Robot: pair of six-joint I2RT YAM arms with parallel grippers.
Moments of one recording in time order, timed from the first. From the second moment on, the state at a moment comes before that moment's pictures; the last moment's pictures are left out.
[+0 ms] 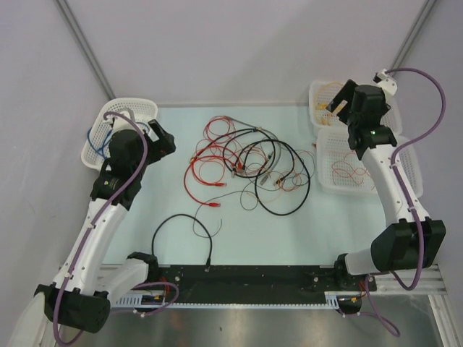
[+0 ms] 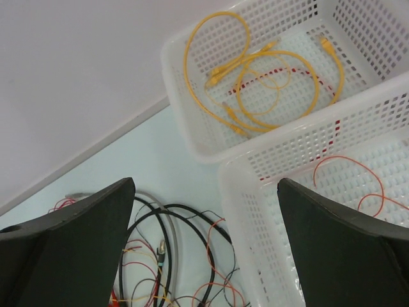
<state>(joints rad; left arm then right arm) -0.21 0.97 1.06 -0.42 -0.21 -0.50 0.07 1.41 1.41 -0.34 0.34 0.52</state>
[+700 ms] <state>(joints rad) -0.21 0.99 0.91 -0.45 -0.14 -0.50 0.27 1.09 1.06 -0.39 0.40 0.48</state>
